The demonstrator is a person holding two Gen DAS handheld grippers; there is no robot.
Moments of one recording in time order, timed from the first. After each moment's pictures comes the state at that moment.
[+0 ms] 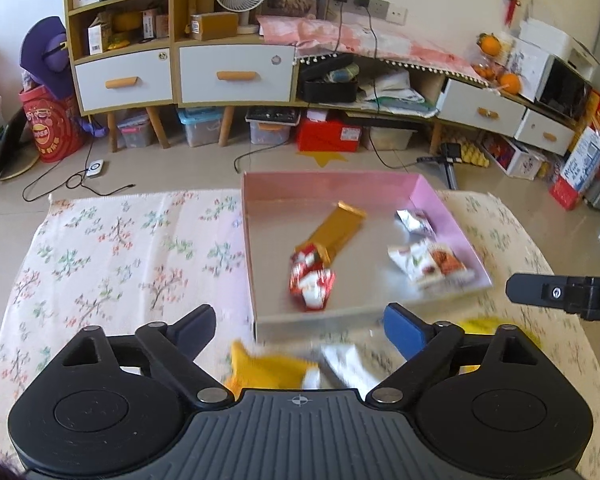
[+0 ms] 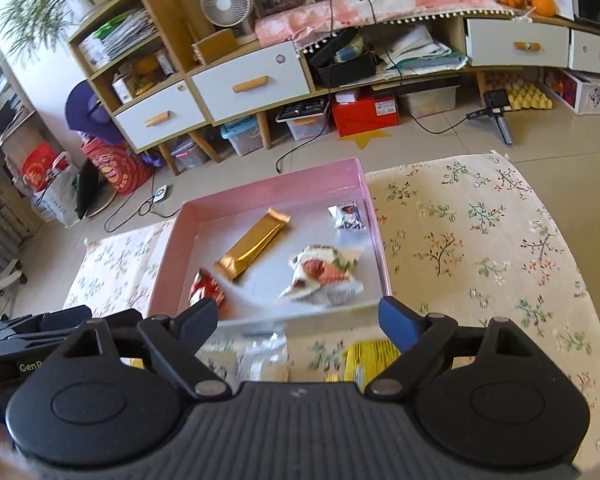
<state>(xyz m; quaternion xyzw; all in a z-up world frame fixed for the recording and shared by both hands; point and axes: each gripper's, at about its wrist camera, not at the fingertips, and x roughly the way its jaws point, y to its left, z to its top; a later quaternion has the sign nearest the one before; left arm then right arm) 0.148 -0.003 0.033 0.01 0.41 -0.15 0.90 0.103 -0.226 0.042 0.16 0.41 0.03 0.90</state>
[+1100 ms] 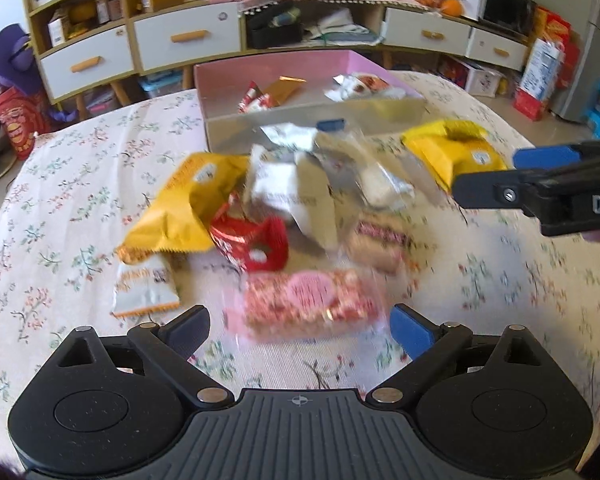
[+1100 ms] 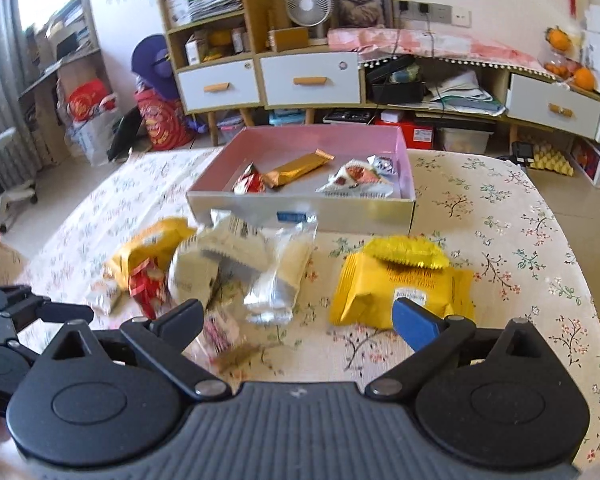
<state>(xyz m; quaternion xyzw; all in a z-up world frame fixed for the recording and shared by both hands) 0.008 0.004 -0.044 0.09 0.43 -0.21 0.88 -0.002 -0.185 -0.003 0.03 0.36 0.09 0.93</state>
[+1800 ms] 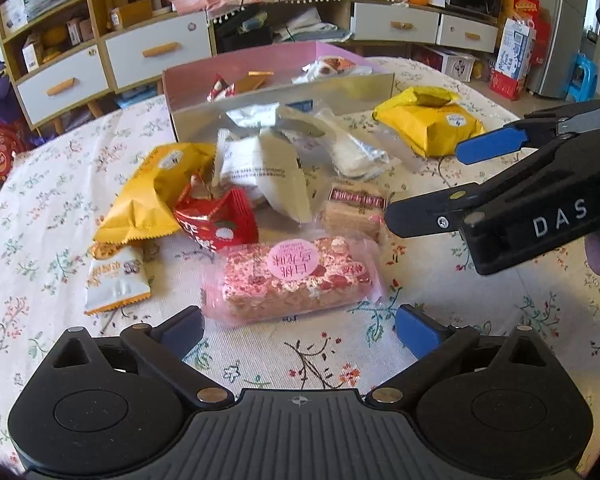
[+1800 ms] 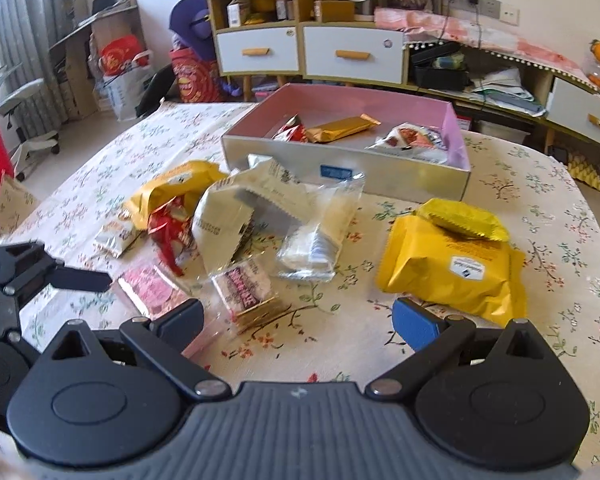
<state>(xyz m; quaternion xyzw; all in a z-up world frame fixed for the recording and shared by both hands) -0.004 -0.003 -0.065 0.12 0.41 -0.24 0.87 -0.003 -0.161 -0.027 -0.01 0.39 0.14 0.91</state>
